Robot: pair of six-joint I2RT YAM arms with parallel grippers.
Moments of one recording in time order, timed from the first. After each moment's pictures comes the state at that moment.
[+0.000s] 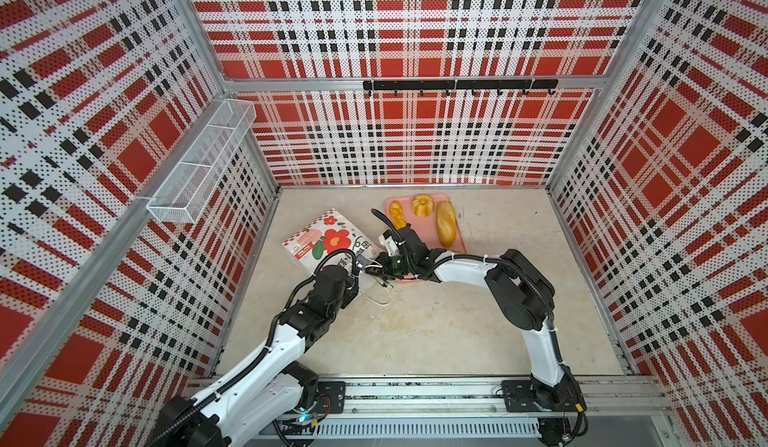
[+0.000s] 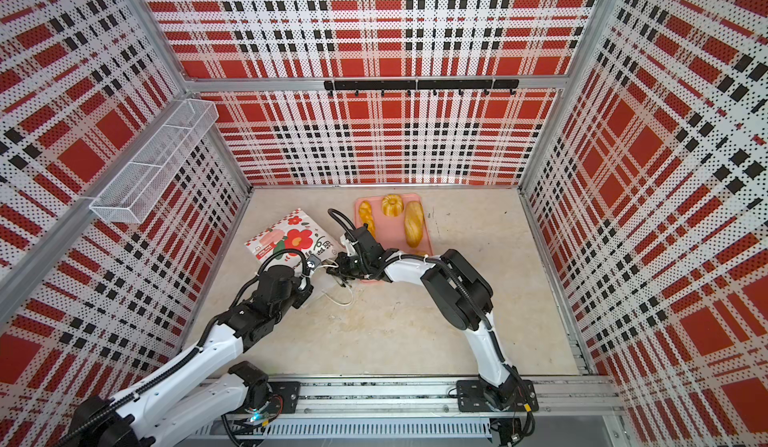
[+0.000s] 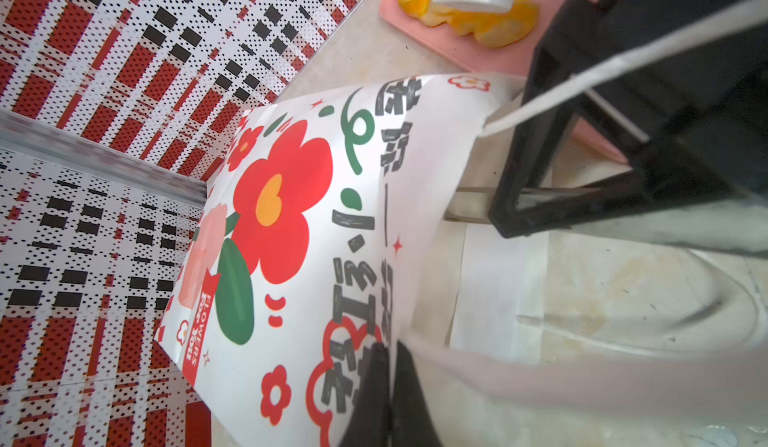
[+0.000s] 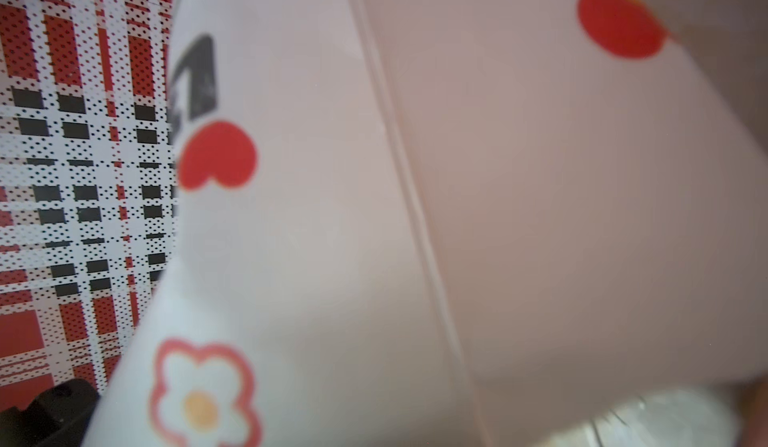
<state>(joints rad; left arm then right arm) -0.50 0.89 0.48 -0.21 -0.37 0.44 0.83 2.07 1.36 0.04 -0.46 0.87</state>
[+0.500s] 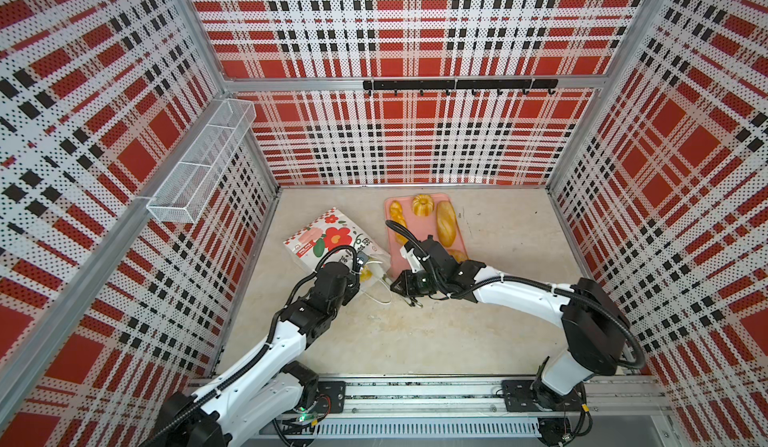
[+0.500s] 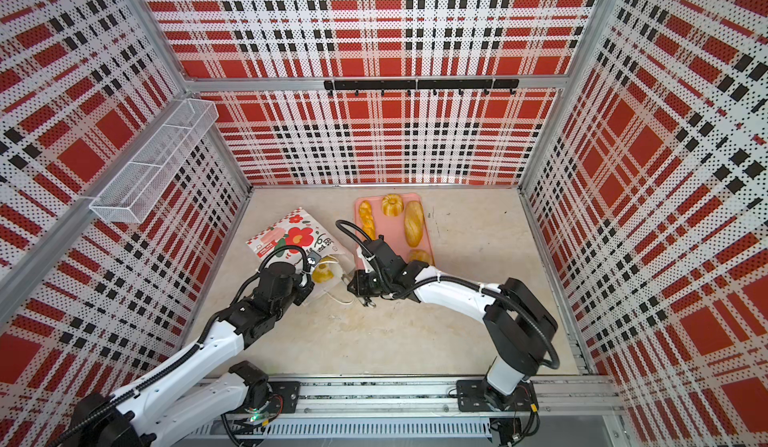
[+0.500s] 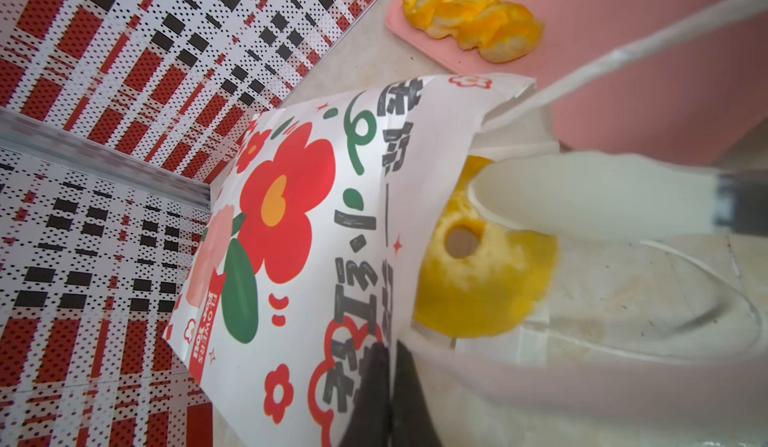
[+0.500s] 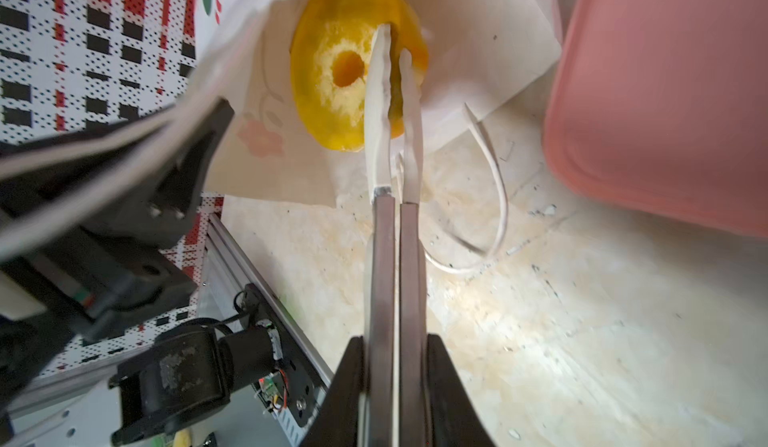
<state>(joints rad) -0.50 0.92 0.53 -0.22 -0.38 0.42 0.90 1.60 1.08 -0.28 -0.27 0.75</state>
